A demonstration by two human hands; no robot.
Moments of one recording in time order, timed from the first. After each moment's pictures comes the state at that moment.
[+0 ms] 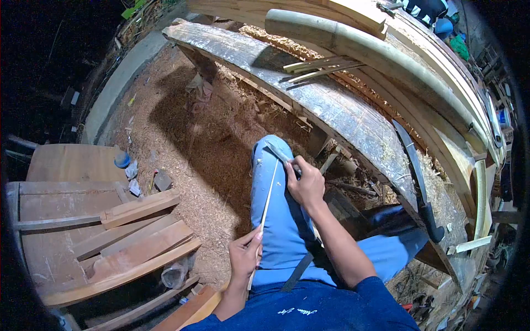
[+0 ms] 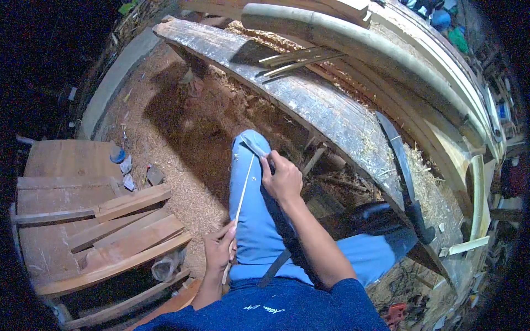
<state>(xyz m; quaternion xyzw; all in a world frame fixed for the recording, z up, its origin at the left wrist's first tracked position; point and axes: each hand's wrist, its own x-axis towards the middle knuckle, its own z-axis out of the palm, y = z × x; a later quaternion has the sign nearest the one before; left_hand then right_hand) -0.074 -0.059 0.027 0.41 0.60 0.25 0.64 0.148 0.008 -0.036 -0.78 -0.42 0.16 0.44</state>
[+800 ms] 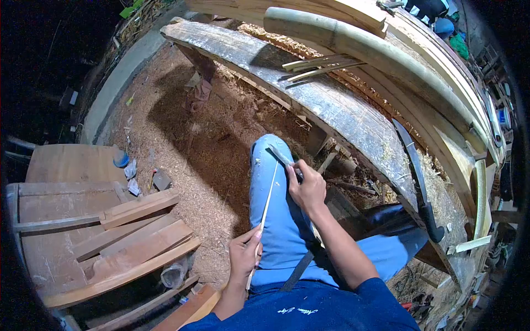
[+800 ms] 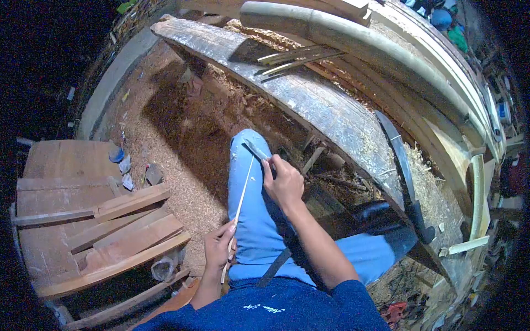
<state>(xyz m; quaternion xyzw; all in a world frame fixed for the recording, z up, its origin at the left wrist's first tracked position) -0.071 -0.053 0.028 0.40 0.62 0.22 0.64 0.147 -0.003 -0.040 -0.77 -0.43 0.14 0.45</state>
